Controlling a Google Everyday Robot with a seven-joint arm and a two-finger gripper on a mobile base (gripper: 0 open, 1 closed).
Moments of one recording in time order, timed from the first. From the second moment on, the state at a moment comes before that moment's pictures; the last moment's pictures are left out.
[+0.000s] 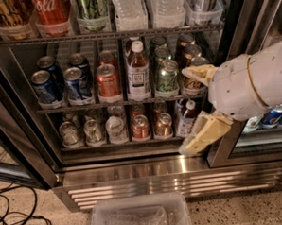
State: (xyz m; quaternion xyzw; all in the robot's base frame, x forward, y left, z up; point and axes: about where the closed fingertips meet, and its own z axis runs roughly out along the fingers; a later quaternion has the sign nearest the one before) arm 0.432 -0.097 0.931 -0.64 0.67 0.08 0.37
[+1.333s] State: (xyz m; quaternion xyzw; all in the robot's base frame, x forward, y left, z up) arm 0.447 -0.028 0.969 -0.46 0.70 0.13 0.53
